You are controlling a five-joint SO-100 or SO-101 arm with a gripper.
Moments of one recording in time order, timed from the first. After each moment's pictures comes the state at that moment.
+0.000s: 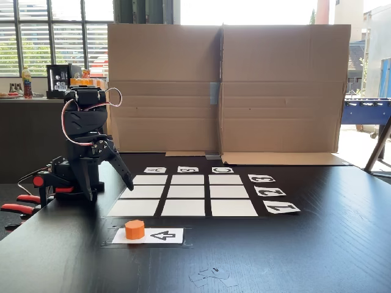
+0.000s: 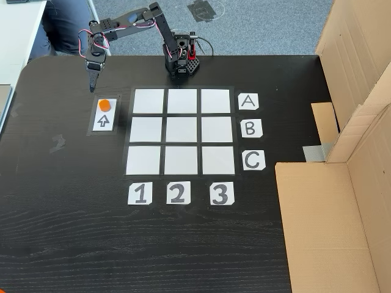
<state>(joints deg) 65.5 70.2 70.5 80.0 17.1</state>
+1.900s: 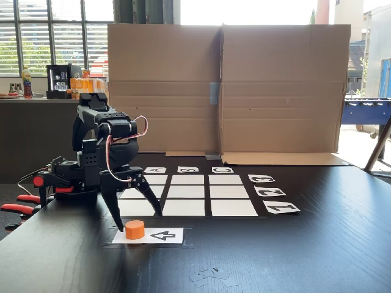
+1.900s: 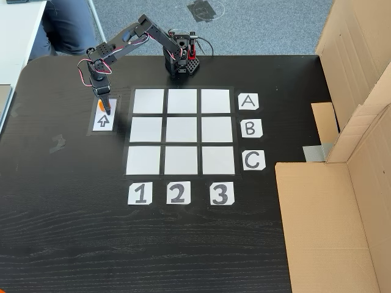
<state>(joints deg) 55.9 54.5 64.1 78.7 3.5</state>
